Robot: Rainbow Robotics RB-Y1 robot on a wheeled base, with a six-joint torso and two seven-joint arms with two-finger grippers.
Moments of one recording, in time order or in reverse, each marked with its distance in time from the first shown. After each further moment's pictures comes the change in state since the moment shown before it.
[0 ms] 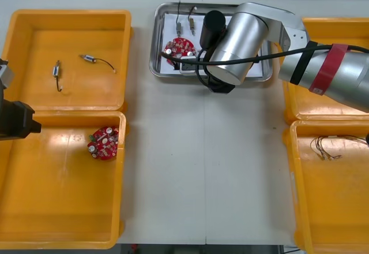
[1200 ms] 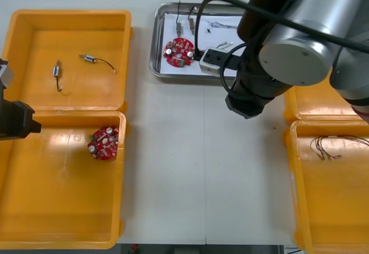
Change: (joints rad) right arm 0.326 -0.050 -0.567 -0.712 -0.076 0.717 -0.373; left arm 0.000 0.000 0.000 -0.001 0.000 0.000 0.000
